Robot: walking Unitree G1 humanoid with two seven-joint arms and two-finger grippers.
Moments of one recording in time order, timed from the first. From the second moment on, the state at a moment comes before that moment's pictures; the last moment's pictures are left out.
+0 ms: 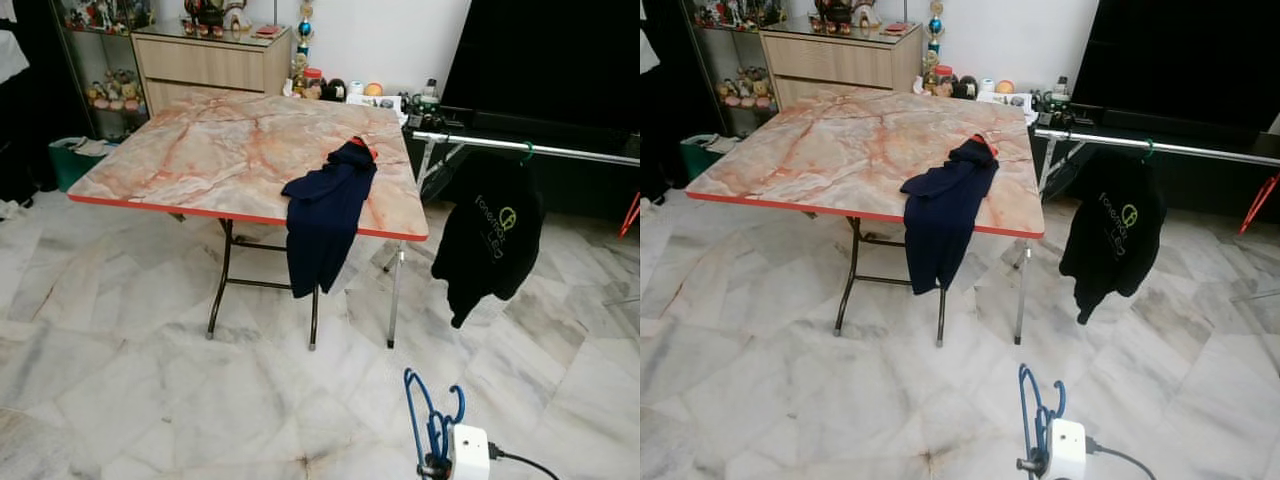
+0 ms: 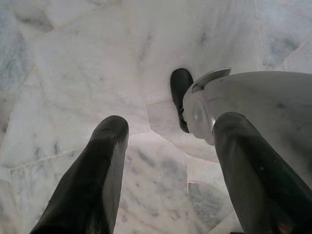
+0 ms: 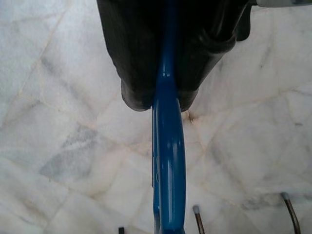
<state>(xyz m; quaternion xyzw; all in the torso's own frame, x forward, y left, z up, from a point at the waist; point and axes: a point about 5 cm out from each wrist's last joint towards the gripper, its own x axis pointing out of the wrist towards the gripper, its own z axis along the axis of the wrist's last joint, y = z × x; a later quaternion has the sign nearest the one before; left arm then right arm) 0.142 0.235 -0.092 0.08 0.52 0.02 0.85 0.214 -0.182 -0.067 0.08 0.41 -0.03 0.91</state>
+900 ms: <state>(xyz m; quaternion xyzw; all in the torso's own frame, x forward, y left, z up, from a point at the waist) 0.146 0.222 -0.094 0.08 0.52 -0.01 0.85 0.192 -0.187 -0.078 0.09 0.42 -0.05 0.90</state>
